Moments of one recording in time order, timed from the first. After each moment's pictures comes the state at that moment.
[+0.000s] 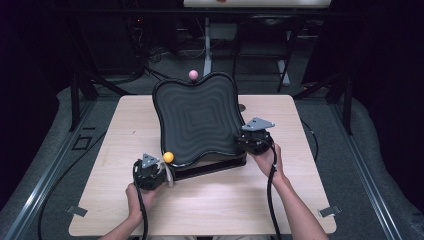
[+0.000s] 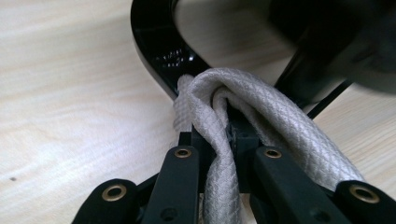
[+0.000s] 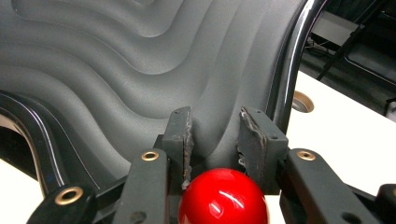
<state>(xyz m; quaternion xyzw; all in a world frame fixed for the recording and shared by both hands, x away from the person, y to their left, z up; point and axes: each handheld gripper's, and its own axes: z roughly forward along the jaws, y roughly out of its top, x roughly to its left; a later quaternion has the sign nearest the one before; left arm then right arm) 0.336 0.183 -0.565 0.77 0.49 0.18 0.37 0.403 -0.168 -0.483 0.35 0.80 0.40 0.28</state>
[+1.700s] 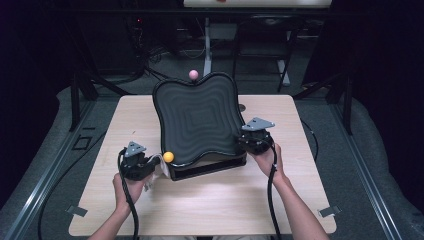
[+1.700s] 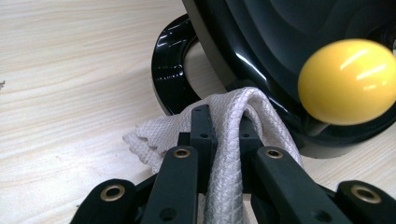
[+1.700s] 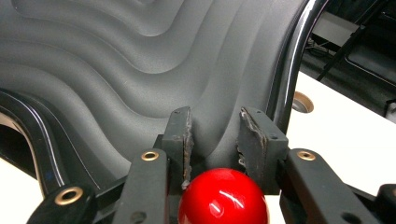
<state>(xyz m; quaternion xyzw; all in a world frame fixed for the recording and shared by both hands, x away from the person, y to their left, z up) 0.341 0.209 -0.506 0.75 0.48 0.18 0.41 0.403 -0.169 -0.483 0.35 0.80 0.40 0.28</state>
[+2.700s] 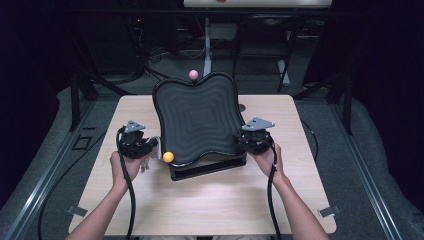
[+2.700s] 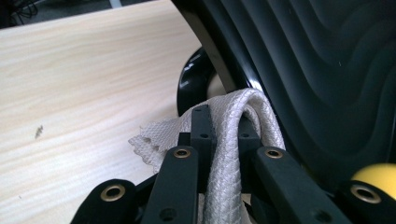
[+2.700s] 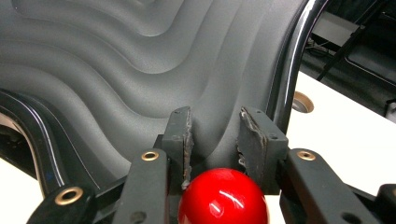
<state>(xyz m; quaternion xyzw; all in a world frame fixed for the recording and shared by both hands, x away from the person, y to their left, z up) 0.390 0.212 -0.470 0.76 0.47 0.20 0.39 0.403 -0.169 -0.483 0.35 0.80 0.39 0.28</state>
